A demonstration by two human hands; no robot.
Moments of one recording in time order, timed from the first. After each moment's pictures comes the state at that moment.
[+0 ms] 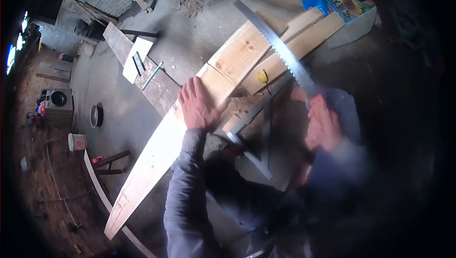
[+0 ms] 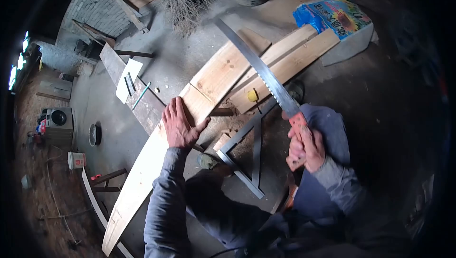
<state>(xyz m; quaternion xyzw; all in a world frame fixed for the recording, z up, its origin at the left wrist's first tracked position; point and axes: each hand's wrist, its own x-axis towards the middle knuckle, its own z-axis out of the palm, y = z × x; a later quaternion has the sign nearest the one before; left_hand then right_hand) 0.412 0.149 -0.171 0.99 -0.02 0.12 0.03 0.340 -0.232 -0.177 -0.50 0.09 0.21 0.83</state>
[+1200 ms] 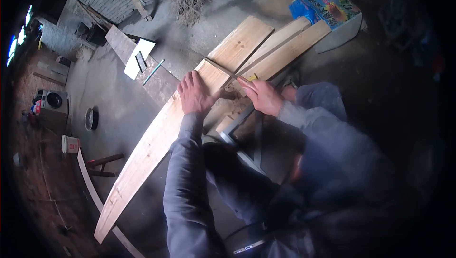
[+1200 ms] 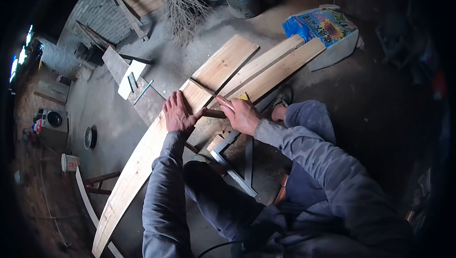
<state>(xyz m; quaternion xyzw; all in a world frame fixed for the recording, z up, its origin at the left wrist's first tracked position) 0.408 0.148 -0.169 0.99 0.00 0.13 0.05 0.414 -0.101 -0.204 -0.82 -0.24 -0.08 0.50</state>
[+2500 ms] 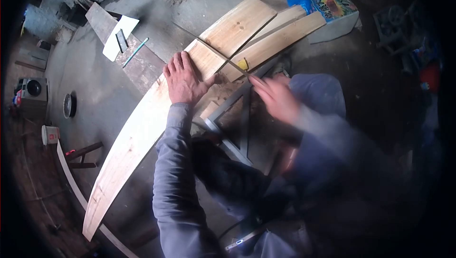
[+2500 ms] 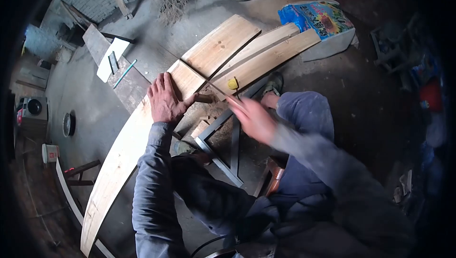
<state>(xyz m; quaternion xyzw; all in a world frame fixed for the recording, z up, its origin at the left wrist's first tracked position) 0.411 0.151 -0.173 0.99 -0.01 0.14 0.08 0.373 -0.137 -0.187 -0.84 -0.27 0.00 0.48</state>
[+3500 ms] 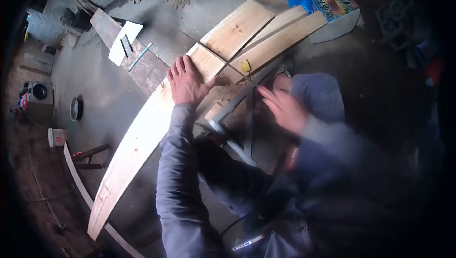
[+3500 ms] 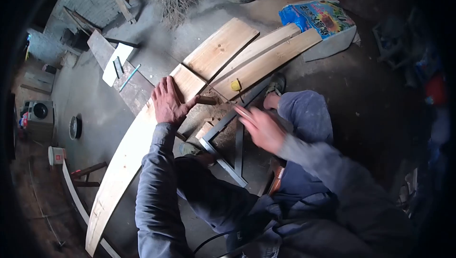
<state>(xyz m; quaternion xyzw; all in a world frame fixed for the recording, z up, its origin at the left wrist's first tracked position) 0.411 0.154 -0.180 0.99 -0.02 0.15 0.05 0.342 -0.163 -0.176 -0.88 -0.19 0.06 0.43</state>
